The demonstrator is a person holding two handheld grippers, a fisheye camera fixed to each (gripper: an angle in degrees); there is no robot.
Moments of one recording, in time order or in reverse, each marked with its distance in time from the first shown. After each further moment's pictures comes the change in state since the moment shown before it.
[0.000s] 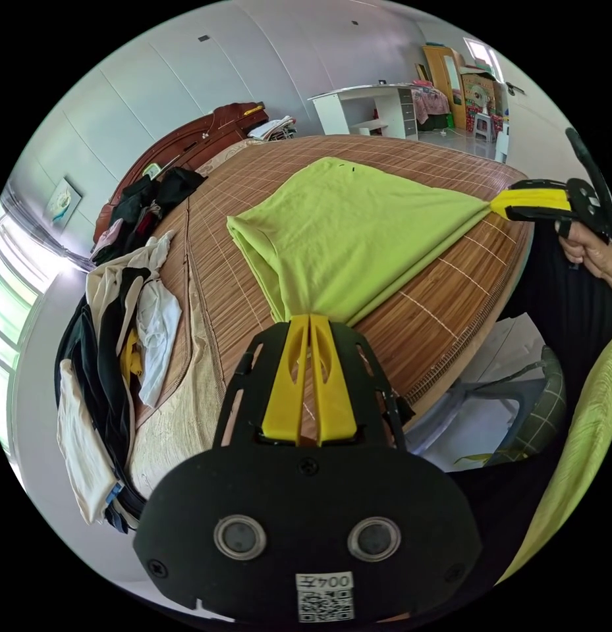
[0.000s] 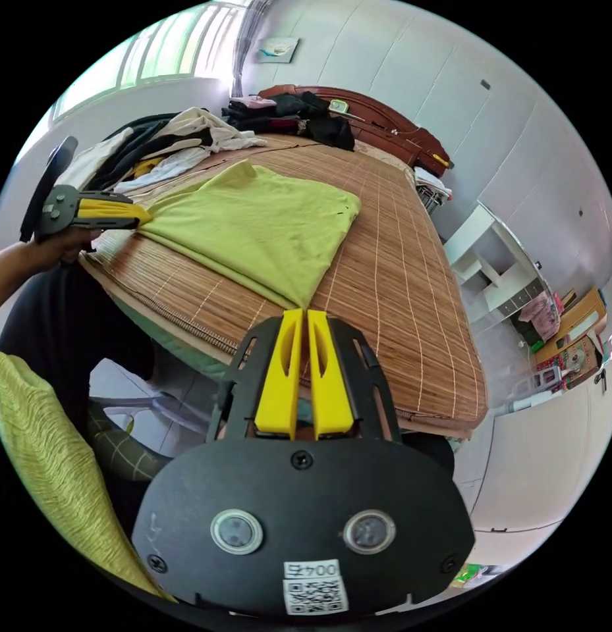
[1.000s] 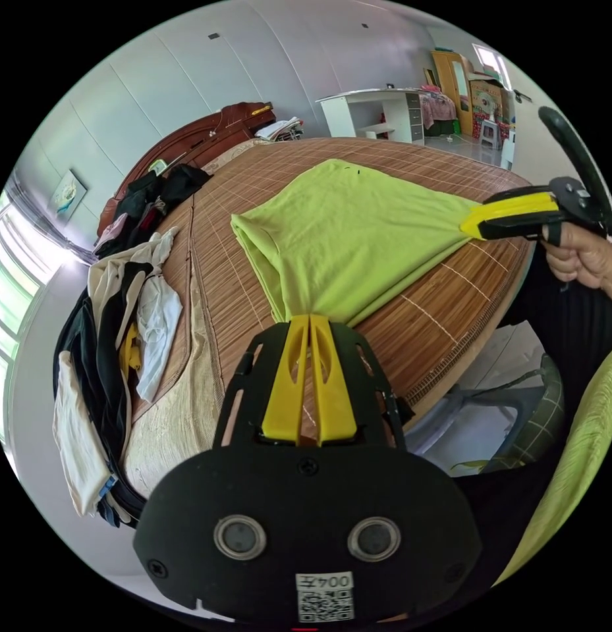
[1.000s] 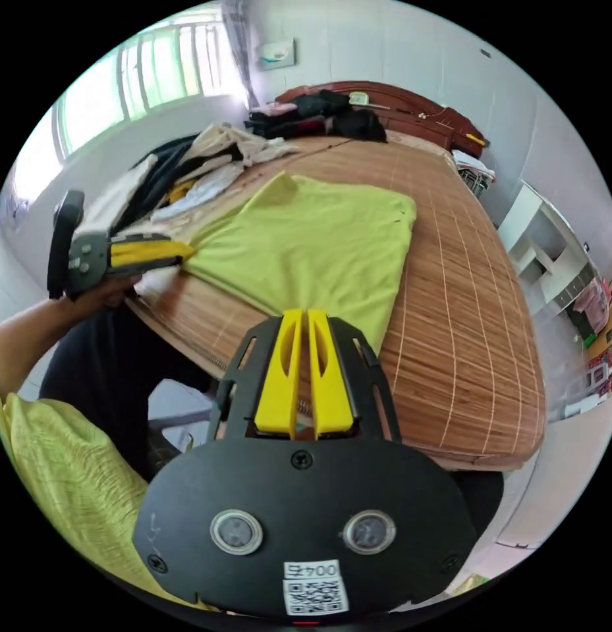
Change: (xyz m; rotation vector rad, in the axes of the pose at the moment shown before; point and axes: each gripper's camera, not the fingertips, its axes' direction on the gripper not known) left arm 0.034 -0.025 -0.009 0.004 0.004 -0.038; right arm -0.006 -0.061 0.004 -0.024 -0.255 0.027
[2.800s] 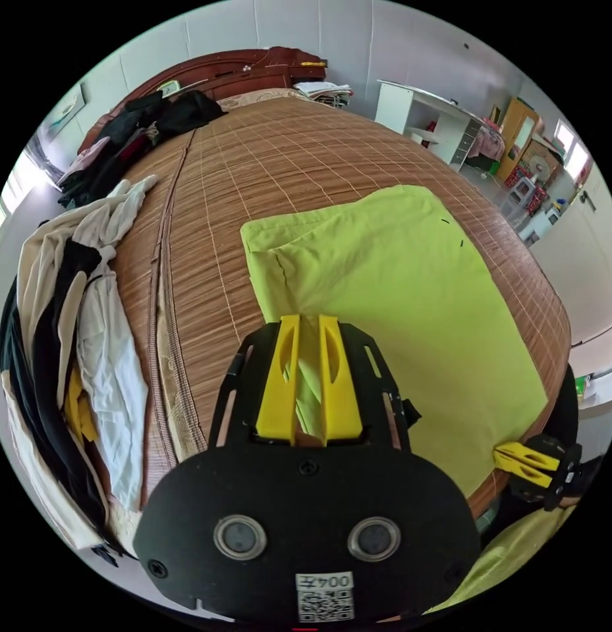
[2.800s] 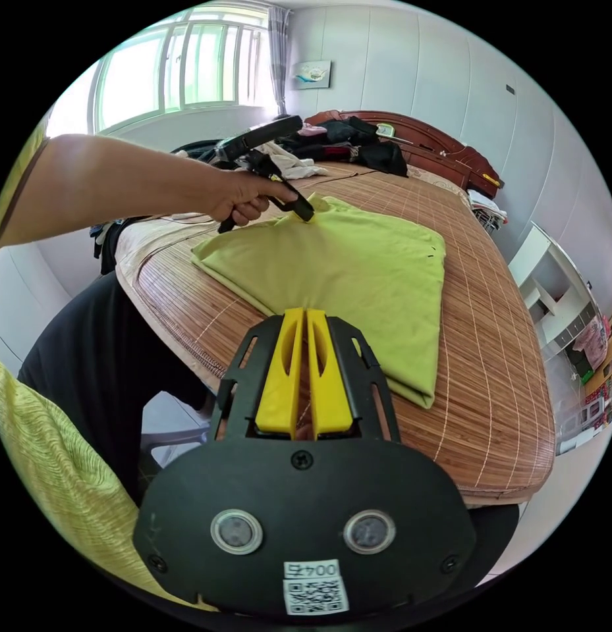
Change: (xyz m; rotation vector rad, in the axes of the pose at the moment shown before) left arm -0.192 -0.207 0.163 -0.110 0.286 -0.289; right arm -0.058 0.008 -0.048 0.135 -0.006 -0.098
